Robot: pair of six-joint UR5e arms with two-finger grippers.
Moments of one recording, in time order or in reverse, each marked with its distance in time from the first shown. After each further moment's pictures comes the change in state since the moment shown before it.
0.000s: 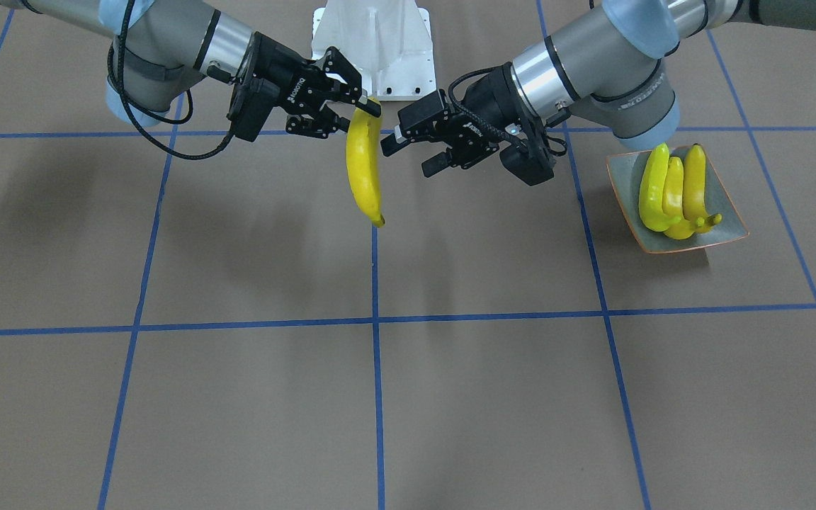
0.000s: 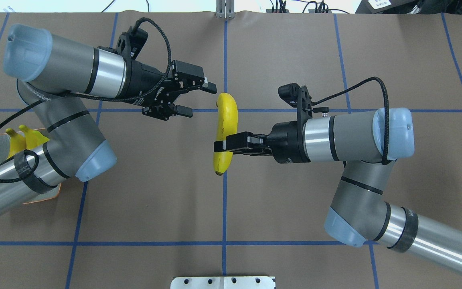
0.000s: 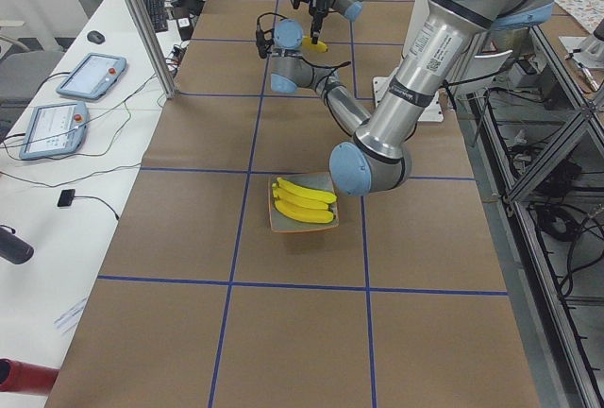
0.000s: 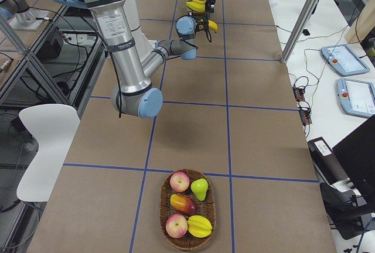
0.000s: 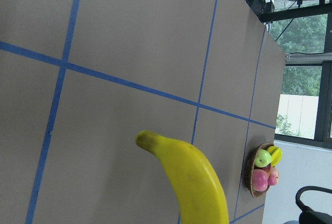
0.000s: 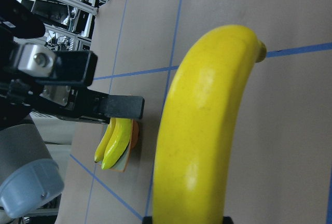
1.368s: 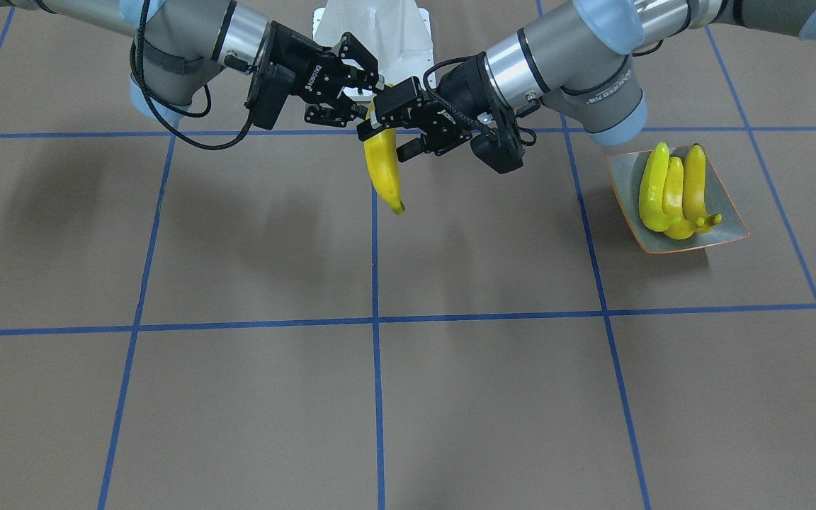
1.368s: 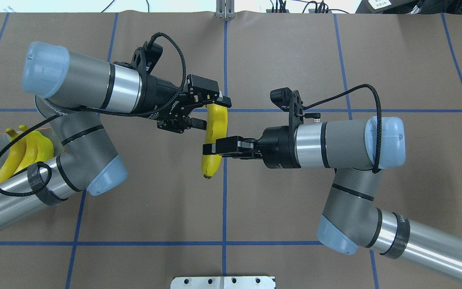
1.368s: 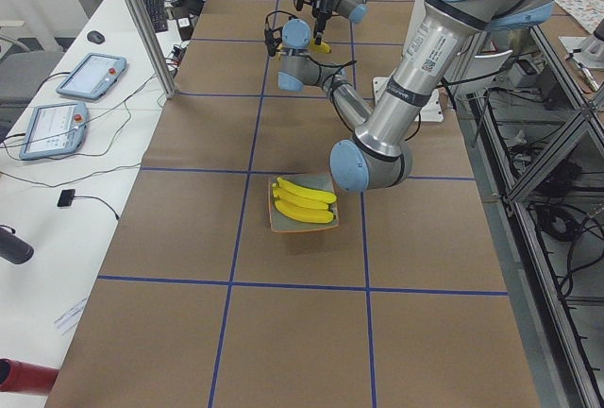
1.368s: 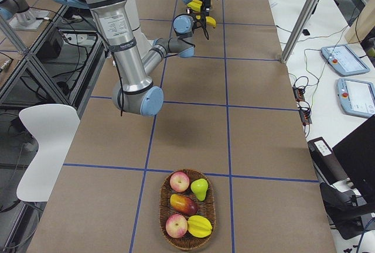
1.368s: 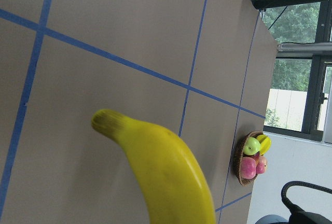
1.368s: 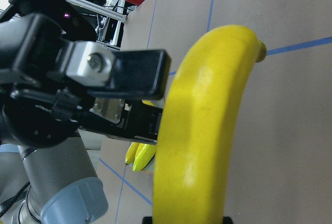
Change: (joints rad) left arm 0.061 -0.016 0.000 -0.020 0.037 -0.027; right arm -0.028 0.025 -0.005 0.025 -0.039 0.004
